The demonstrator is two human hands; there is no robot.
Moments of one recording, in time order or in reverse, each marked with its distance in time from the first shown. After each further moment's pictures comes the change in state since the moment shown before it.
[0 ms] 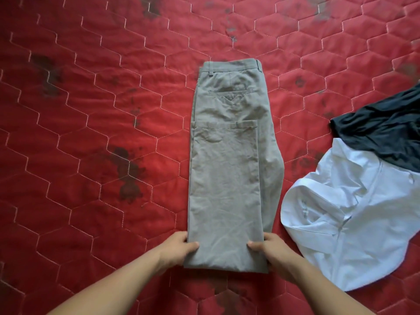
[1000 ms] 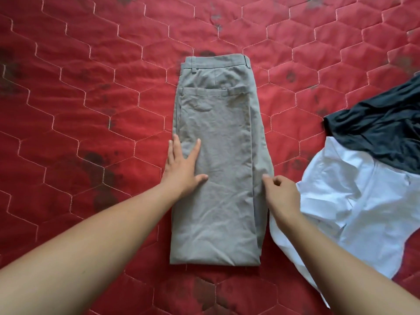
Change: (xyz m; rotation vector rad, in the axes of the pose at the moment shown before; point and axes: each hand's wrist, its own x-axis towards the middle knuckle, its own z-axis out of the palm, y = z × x) left_hand 0.076 0.180 -0.021 0.906 0.538 0.403; right_hand 0.030 -0.121 -0.040 -0.228 0.710 -0.396
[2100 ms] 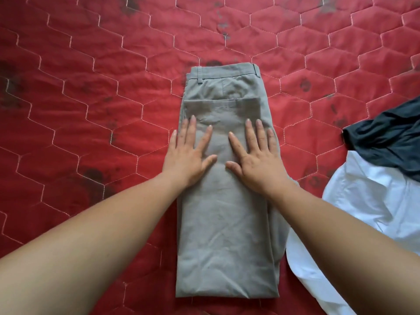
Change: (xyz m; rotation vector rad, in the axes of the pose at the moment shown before) left_hand 0.071 -0.001 -0.024 0.380 0.276 0.216; right_hand 0.082 -0.080 0.058 -0.999 -0.041 -0.914
